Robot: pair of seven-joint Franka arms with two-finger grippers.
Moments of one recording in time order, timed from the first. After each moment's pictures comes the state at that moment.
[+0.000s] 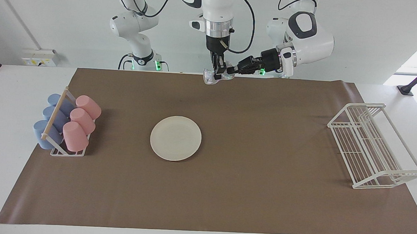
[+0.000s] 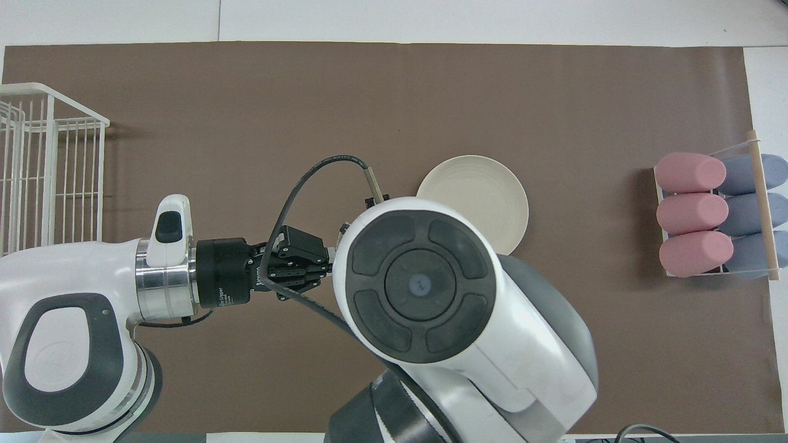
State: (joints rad) left arm -0.36 -0.30 -0.05 -2.29 -1.44 2.08 -0.17; right arm 0.59 0.13 0.13 -1.48 -0.04 1.73 2.06
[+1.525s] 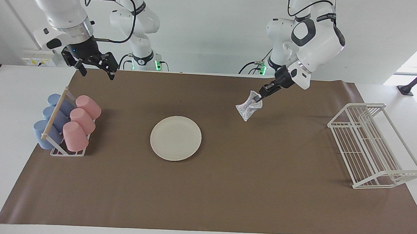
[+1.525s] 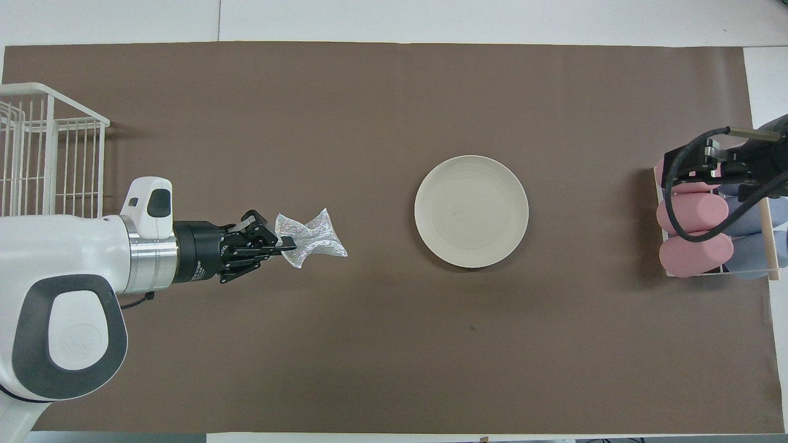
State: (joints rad) left arm -0.29 -0.24 -0.04 -2.27 -0.59 2.16 -0.57; right arm -0.10 0.01 0.11 -1.52 -0.01 1.44 0.10
